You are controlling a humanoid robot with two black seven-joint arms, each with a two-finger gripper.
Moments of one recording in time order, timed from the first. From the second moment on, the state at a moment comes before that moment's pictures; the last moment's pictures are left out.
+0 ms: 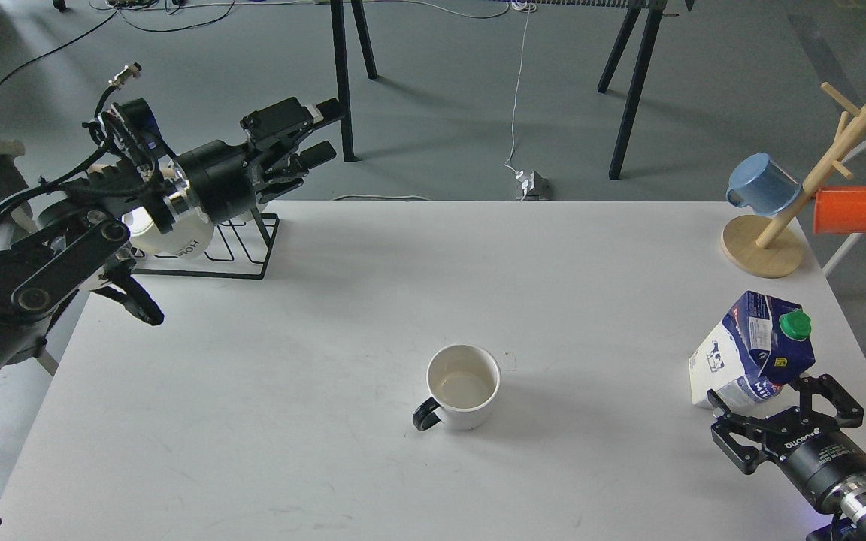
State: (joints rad) left arm -0.80 0.45 -0.67 -0.90 1.02 -0.49 -0.49; right arm -0.17 -0.69 0.87 1.29 0.61 0.49 0.15
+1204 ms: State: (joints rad) left arm -0.77 0.46 -0.66 -0.88 1.03 -0.49 -0.49; right arm -0.13 -0.62 0.89 1.25 0.60 0.49 0.15
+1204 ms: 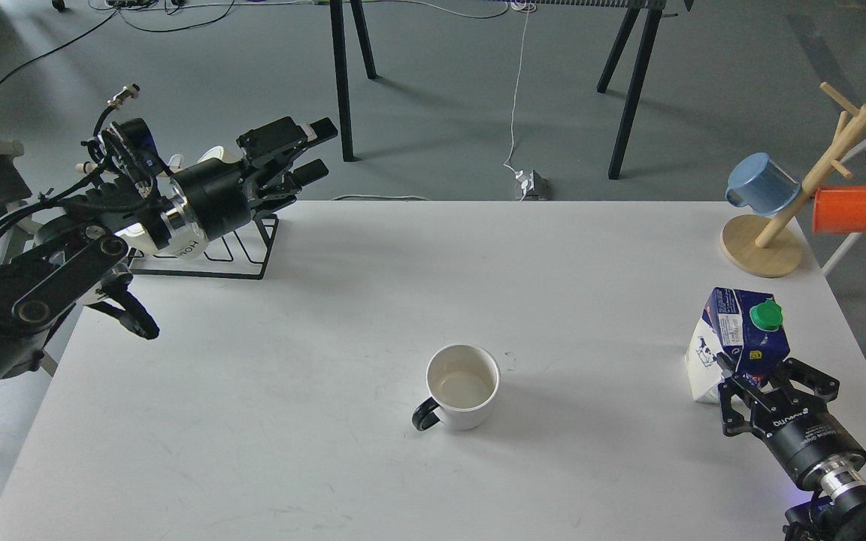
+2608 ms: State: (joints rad) left arm -0.76 0.46 -0.66 -0.86 1.03 -0.49 -0.49; right arm -0.06 -0.33 0.74 1.35 0.26 0.49 0.15
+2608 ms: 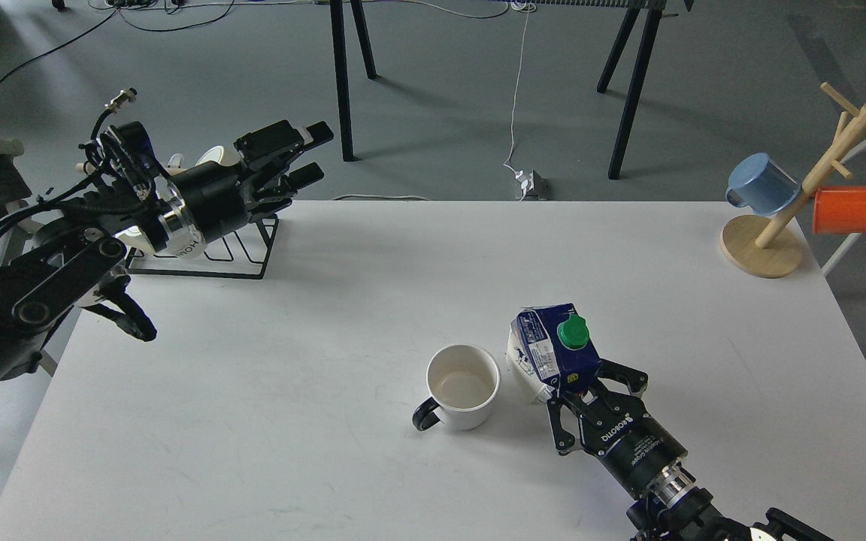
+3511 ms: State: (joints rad) left arm -0.74 0.46 -0.66 -0.86 1.03 -0.49 -0.49; right arm -0.11 -0.34 0.74 1.35 0.26 0.49 0.15
